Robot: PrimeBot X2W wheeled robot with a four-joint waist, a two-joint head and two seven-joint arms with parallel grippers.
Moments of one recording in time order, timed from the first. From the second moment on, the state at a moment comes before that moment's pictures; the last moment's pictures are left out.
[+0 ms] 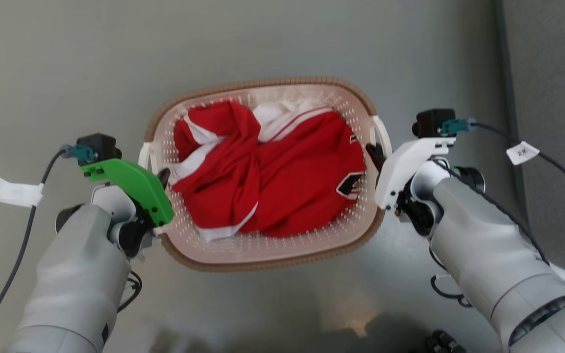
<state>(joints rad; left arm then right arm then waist) -0.79 0.07 -0.53 1.07 -0.89 -0.13 0.13 -0.80 -0.03 0.65 1.12 0.77 0.06 -0.02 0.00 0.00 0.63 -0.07</state>
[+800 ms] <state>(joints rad) -0.82 0.06 -0.56 1.09 -0.89 -0.13 0.05 -0.85 -0.02 0.65 1.16 0.77 0.06 -0.05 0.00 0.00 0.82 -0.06</state>
